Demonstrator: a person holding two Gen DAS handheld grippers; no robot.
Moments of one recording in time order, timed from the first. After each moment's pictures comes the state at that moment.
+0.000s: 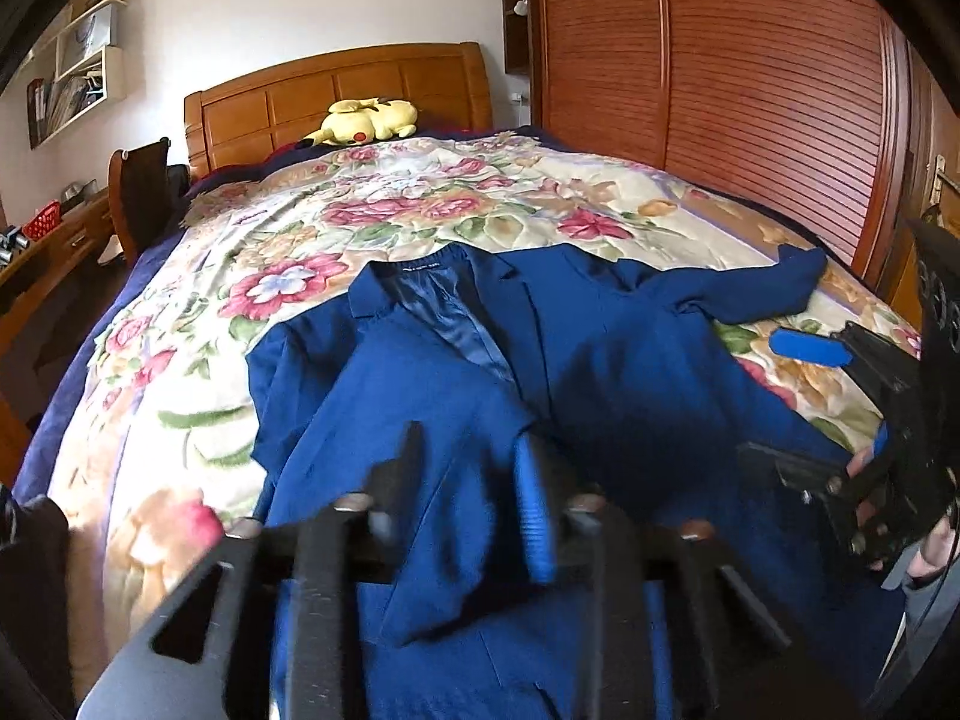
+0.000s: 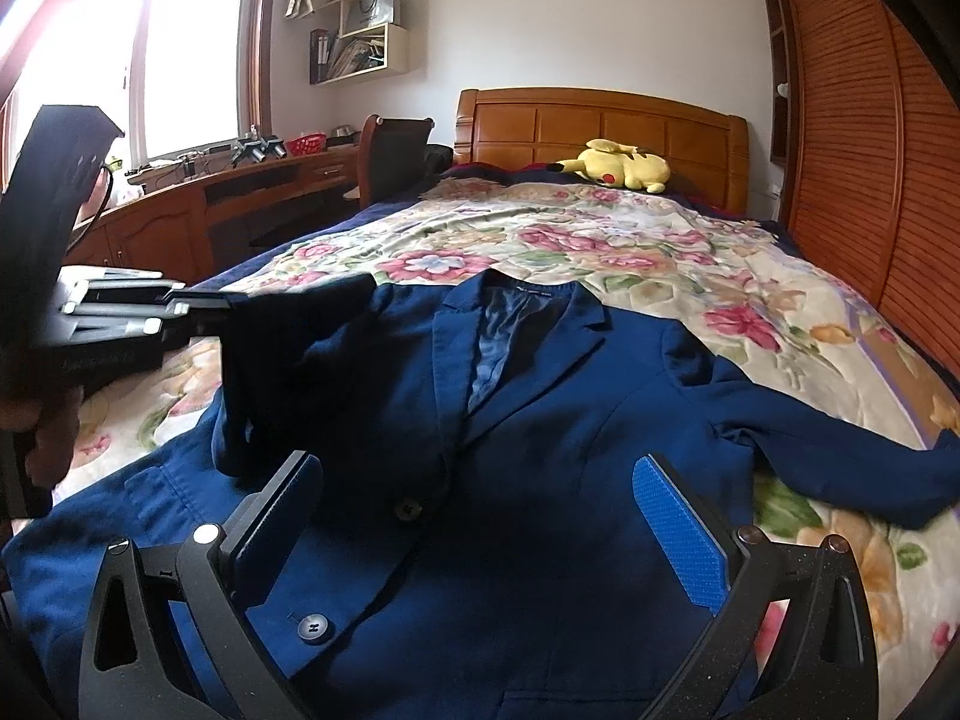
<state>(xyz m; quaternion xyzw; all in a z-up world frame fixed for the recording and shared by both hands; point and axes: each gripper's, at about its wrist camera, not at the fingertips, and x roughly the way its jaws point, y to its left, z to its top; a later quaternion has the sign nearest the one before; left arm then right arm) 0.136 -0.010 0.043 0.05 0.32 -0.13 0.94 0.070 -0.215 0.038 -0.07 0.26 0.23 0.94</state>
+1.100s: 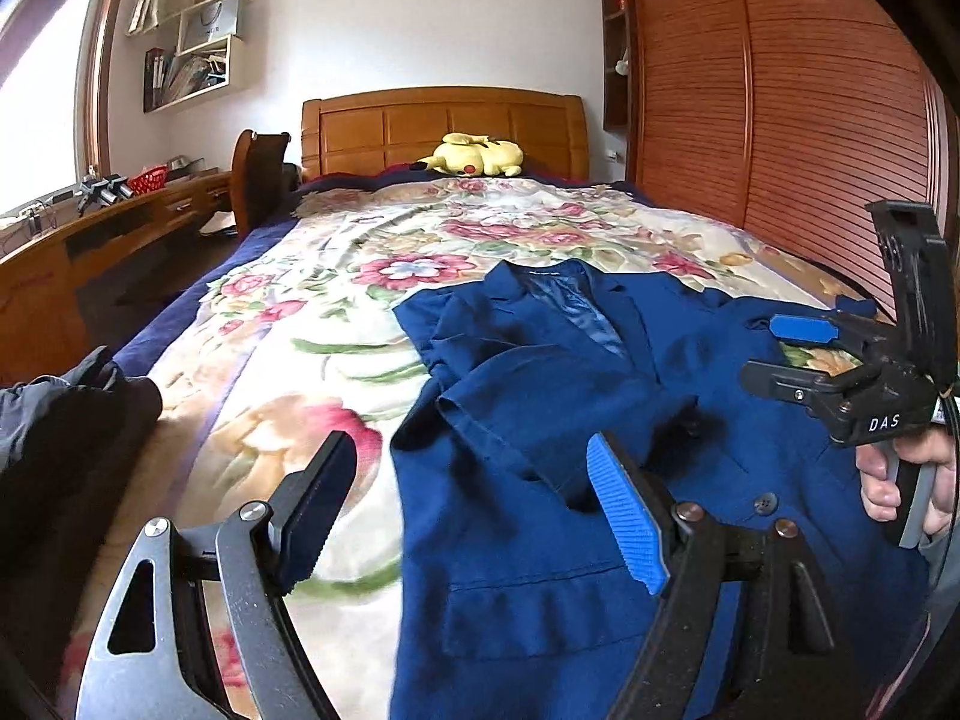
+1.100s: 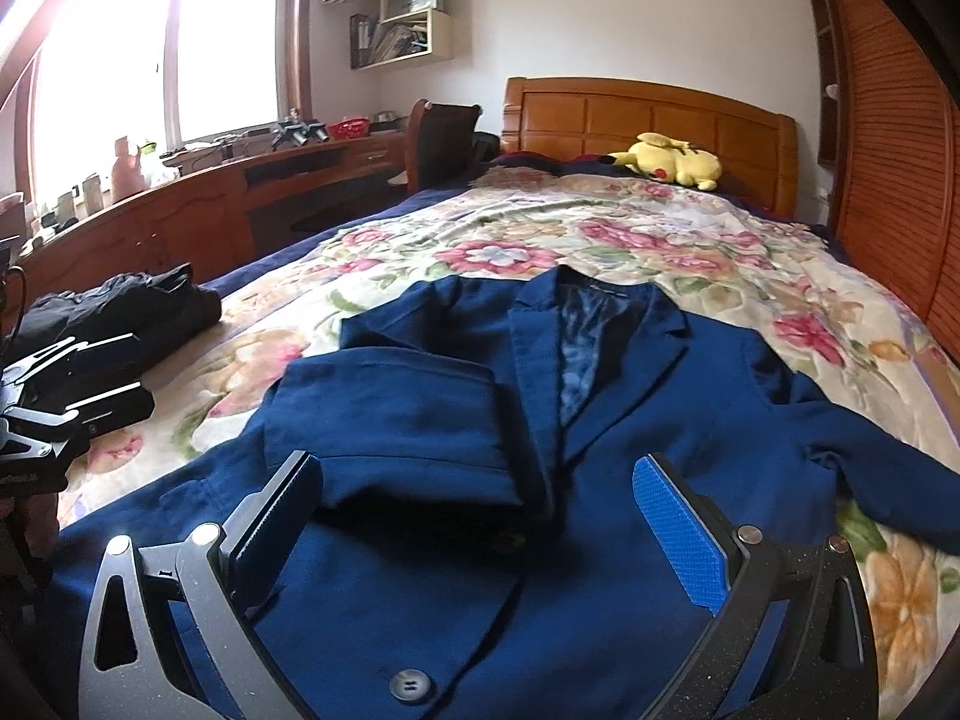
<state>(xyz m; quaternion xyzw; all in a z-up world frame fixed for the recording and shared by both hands) 0.052 0.080 0.016 0.01 0.26 -0.03 0.97 0.084 -0.171 0.032 -0.08 0.27 0.28 0.92</state>
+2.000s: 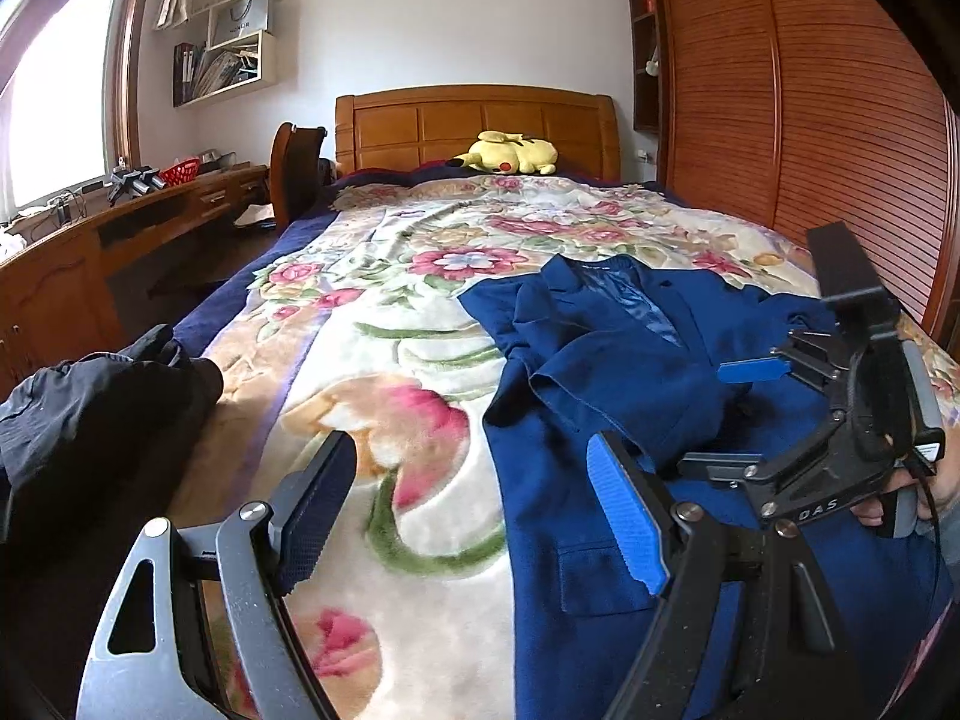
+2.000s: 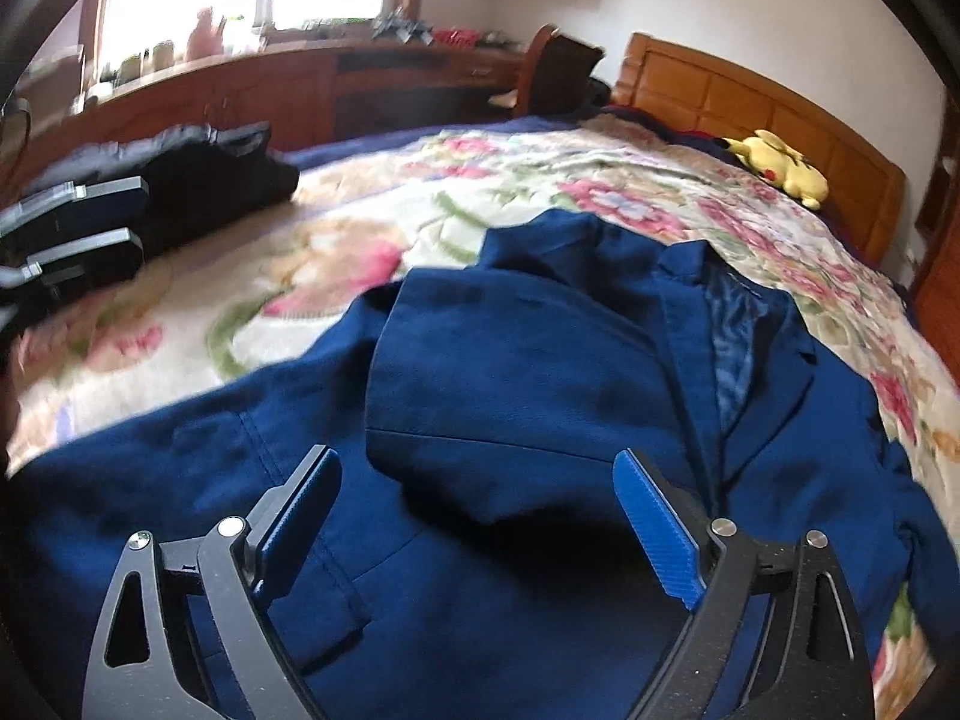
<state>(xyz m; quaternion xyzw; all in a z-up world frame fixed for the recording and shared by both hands) 0.035 0.132 0.009 0.00 0.26 0.01 0.97 0.104 -0.081 0.003 -0.23 0.32 0.35 0.85</state>
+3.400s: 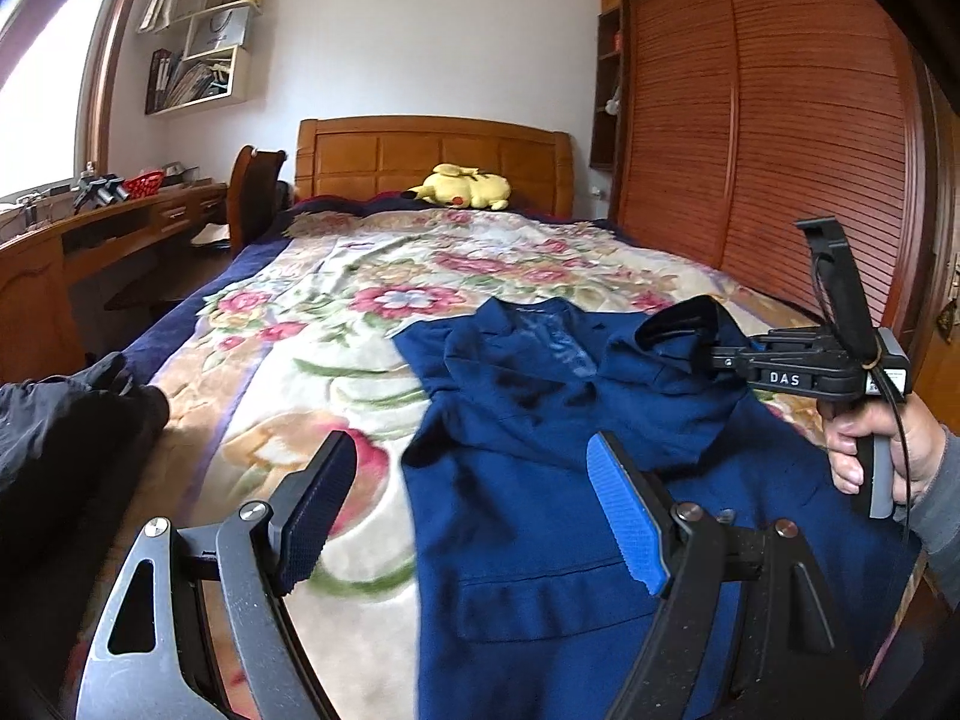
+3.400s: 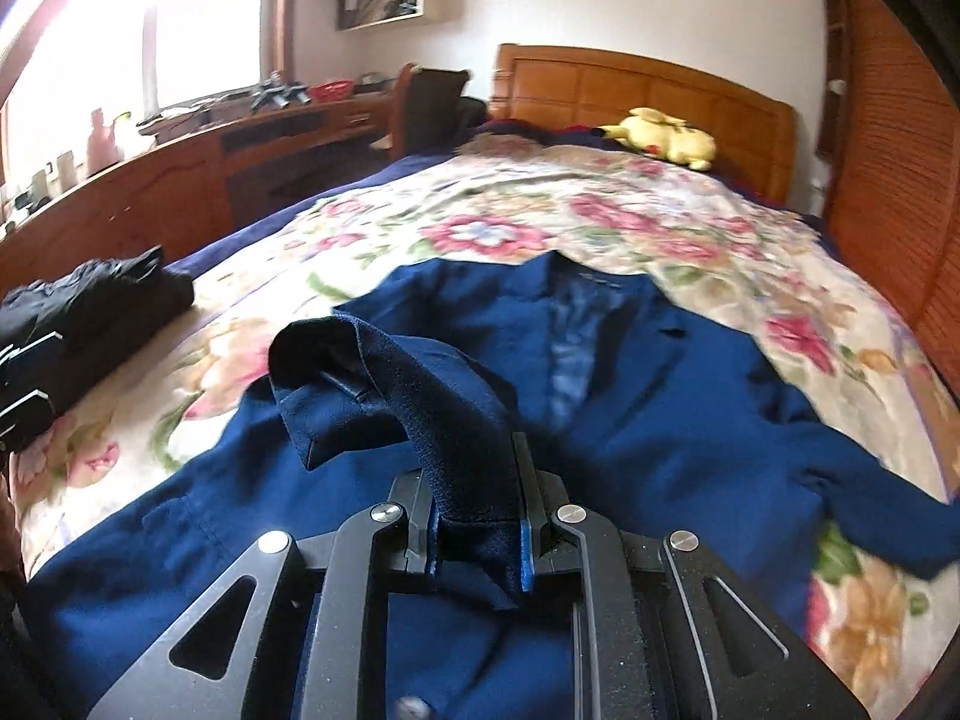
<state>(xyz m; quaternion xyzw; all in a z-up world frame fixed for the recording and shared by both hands) 0.023 0.106 0.035 -0.03 0.22 -0.06 0.97 0.108 -0.163 0.058 -0.10 0.30 0.24 0.92</state>
